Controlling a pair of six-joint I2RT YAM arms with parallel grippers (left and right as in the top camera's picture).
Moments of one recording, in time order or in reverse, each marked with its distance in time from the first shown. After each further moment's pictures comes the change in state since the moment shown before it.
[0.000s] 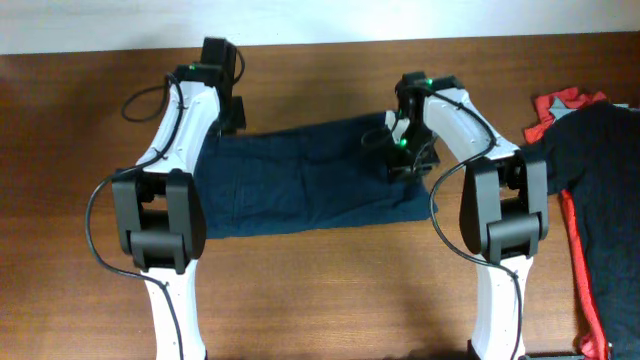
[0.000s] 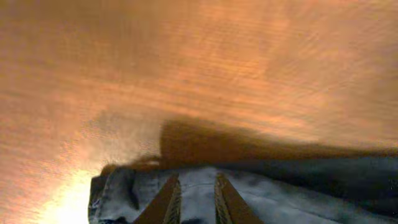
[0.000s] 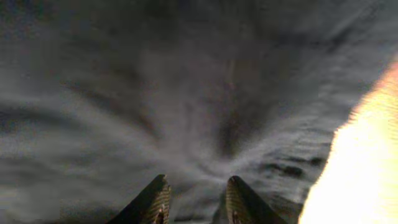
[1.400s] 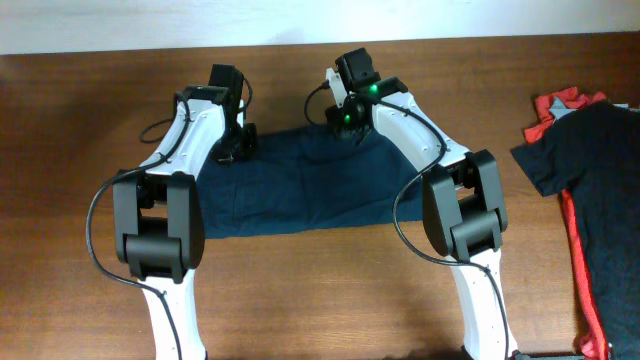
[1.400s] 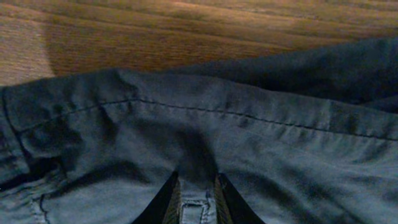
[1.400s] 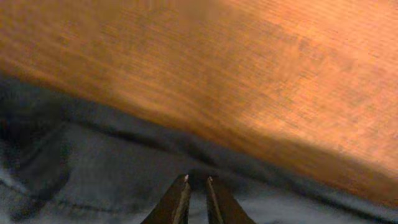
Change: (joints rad) left arm -0.012 -0.068 -0.264 0.055 0.196 0.003; right arm 0.189 0.111 0.123 0.569 0.118 0.002
